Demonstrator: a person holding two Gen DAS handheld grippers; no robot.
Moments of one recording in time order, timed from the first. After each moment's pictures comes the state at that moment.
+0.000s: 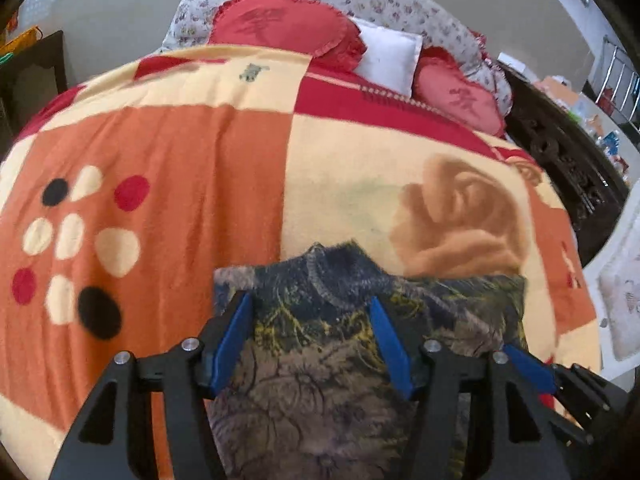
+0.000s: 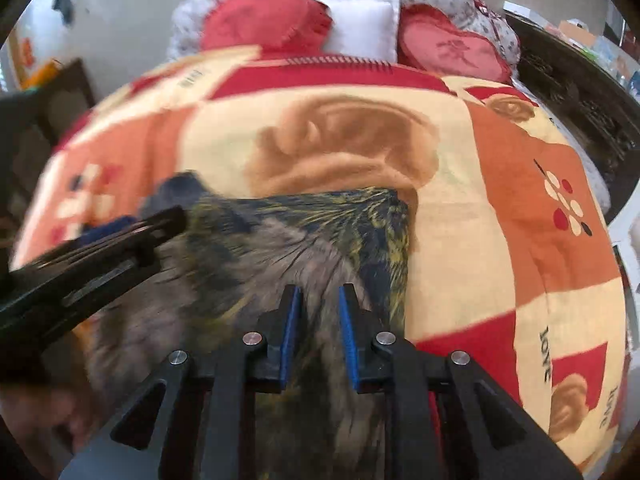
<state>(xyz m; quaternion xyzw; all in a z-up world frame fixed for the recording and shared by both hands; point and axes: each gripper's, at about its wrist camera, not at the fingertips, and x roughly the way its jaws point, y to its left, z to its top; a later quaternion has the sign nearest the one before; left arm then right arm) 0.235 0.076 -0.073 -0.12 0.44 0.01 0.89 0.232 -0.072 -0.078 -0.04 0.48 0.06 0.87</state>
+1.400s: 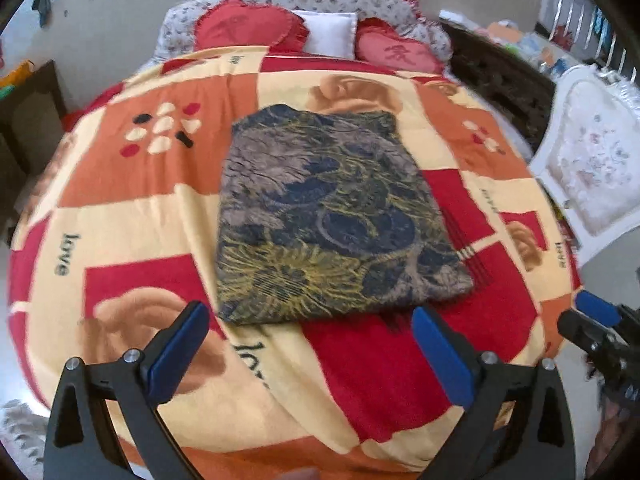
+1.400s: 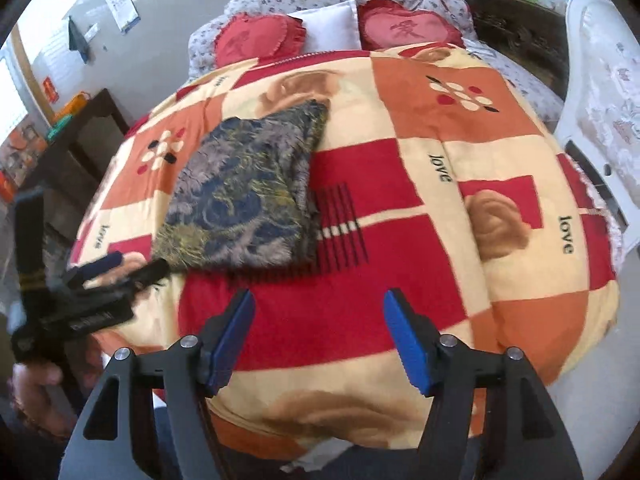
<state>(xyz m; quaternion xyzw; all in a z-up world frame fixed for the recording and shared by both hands) -0.025 0.016 -0.010 -0.03 0.47 -0.01 0.88 -0.037 -0.205 -0.009 0.04 0.47 0.10 0.88</state>
